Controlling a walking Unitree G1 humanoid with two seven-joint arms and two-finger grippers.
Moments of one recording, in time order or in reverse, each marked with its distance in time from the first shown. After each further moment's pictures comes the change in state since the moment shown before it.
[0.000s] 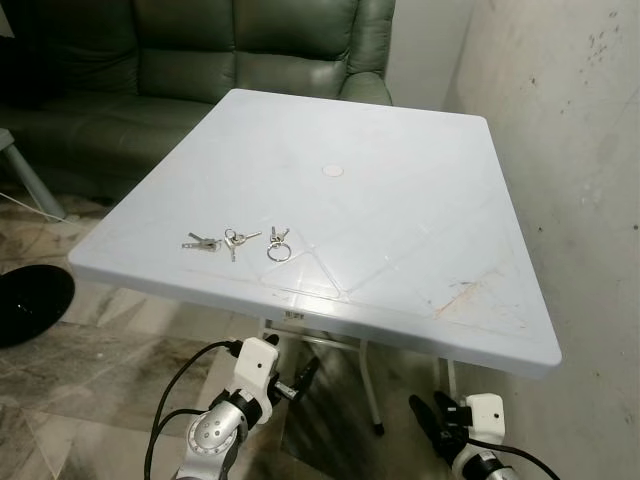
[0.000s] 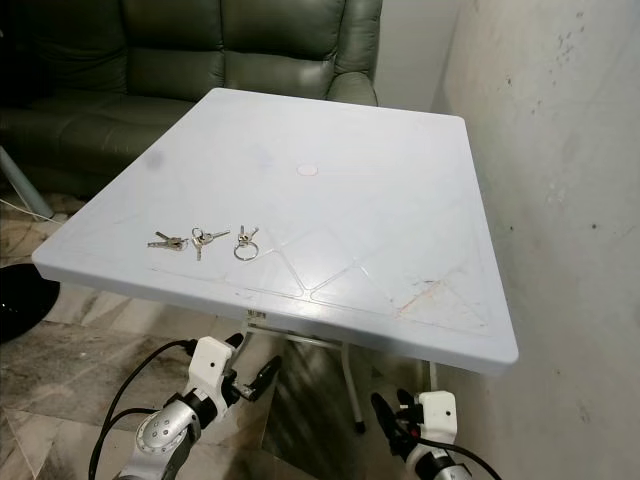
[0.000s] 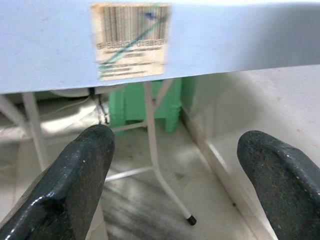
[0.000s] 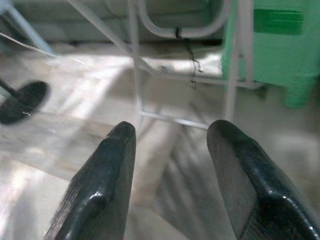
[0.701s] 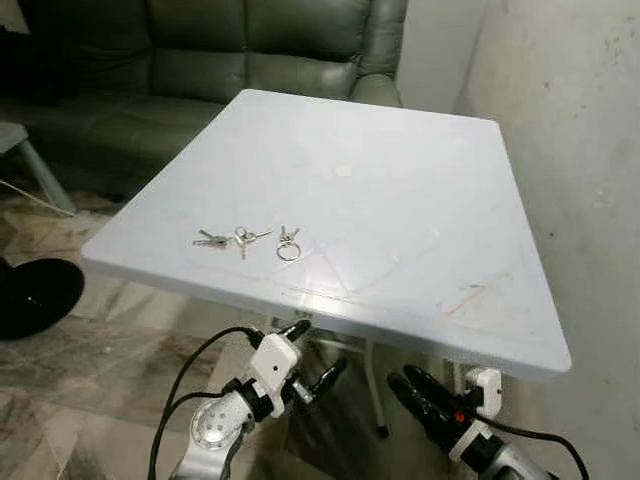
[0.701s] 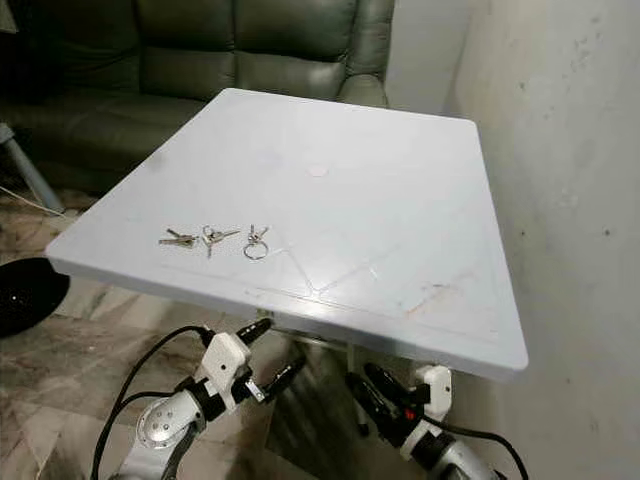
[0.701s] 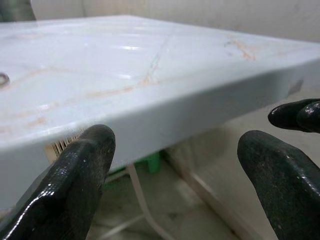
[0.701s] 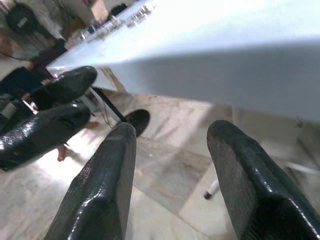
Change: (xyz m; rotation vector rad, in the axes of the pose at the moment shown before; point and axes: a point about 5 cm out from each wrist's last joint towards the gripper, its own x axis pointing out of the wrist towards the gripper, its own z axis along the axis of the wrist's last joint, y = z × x) left arm 0.006 -0.017 0.038 0.141 -0.183 -0.212; right arm 0.008 0.025 0.045 0.169 -0.122 0.365
